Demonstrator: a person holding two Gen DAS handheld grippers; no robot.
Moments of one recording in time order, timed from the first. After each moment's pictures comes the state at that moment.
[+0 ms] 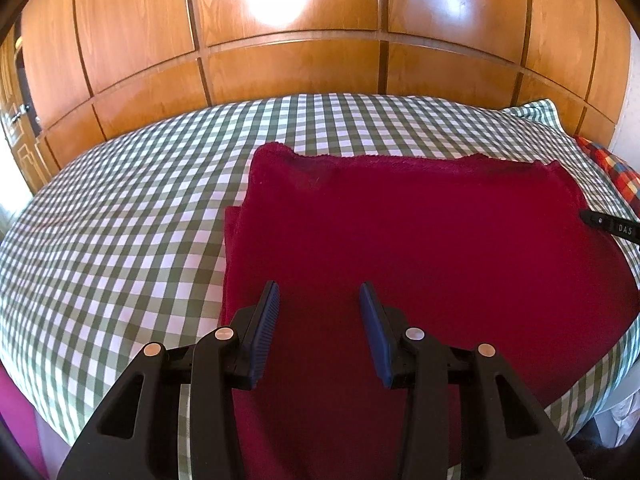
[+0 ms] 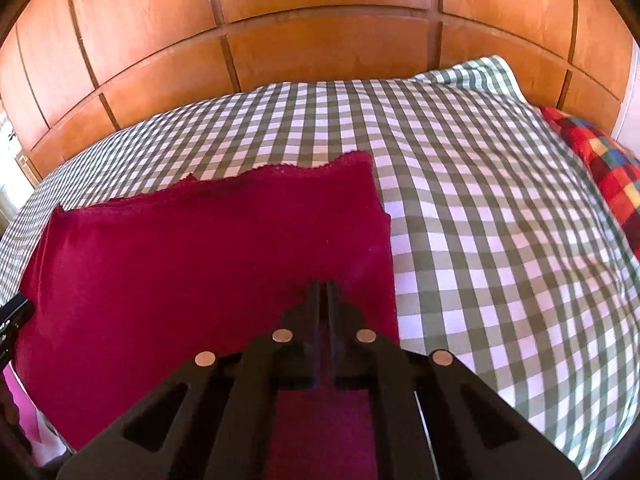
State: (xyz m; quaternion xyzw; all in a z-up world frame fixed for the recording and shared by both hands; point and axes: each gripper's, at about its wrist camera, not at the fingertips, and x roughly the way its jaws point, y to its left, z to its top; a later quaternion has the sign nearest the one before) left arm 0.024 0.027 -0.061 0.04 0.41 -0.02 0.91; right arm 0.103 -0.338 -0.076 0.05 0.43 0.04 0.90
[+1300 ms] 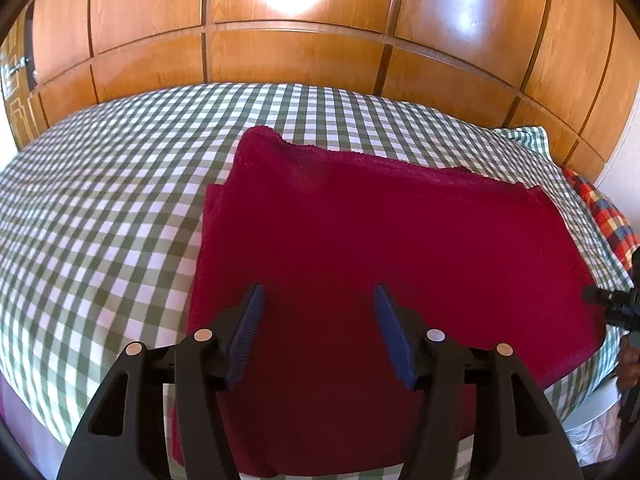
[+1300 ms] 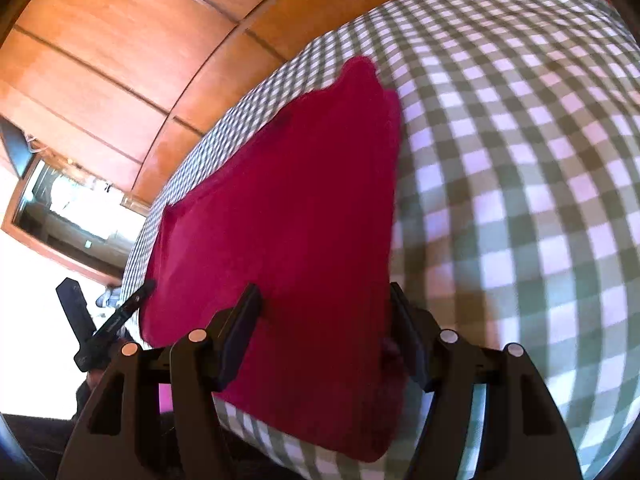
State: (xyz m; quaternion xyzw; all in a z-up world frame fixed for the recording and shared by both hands) left arm 0.014 0.026 -0.059 -0.04 0.42 -0.04 0.91; right arm 0.045 -0.400 -0.100 0.27 0.48 0.23 0.80
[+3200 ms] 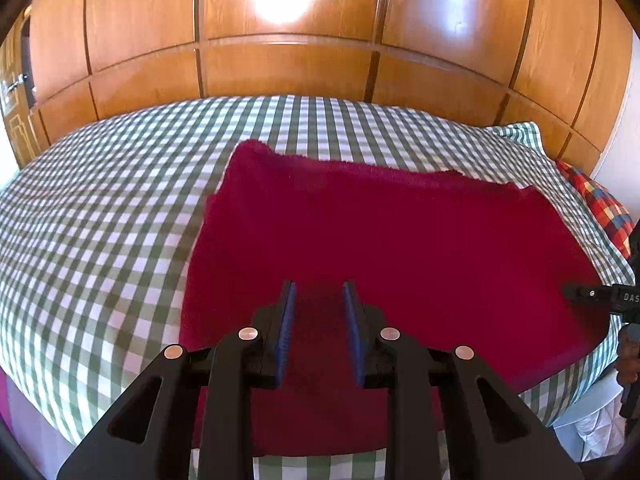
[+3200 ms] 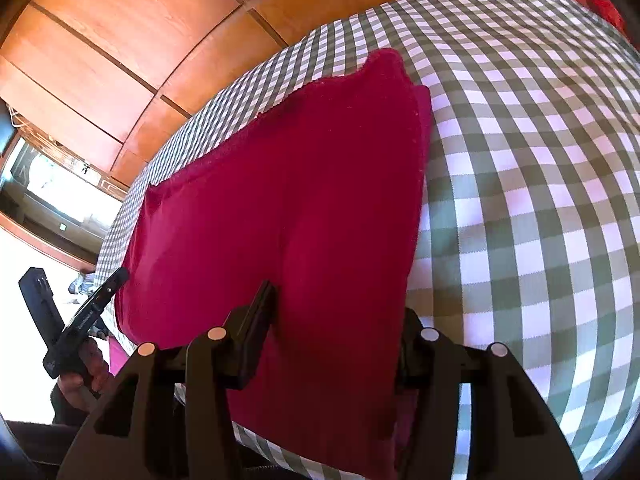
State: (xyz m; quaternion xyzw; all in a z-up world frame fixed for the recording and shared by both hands) left arm 0.001 0.018 -0.054 -0.02 0.41 -0.04 0.91; right arm 0.056 -0.330 -0.095 0.21 0.50 0.20 0.82
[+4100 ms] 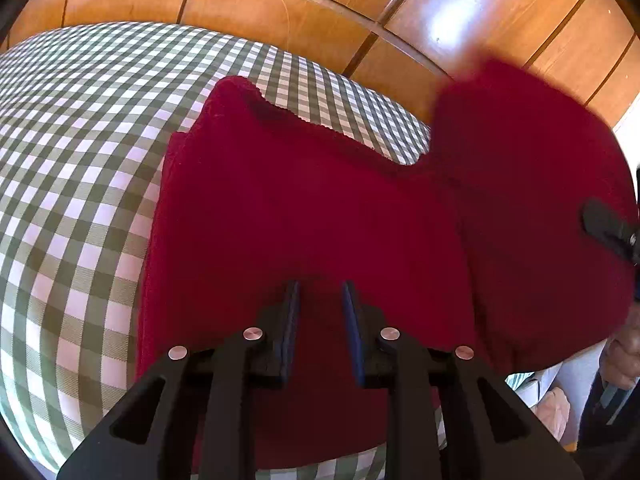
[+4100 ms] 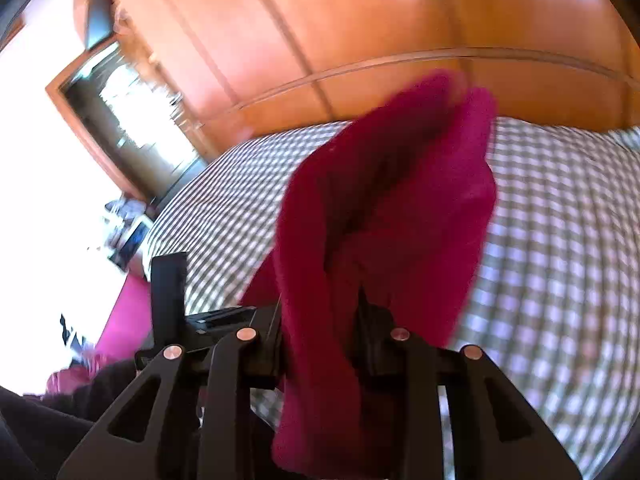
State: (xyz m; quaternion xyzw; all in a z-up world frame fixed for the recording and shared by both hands) left arm 0.023 0.060 -0.079 -0.17 0.45 -0.15 0.86; right arm 0.063 -0.123 0.028 0.06 0.42 0.37 0.83
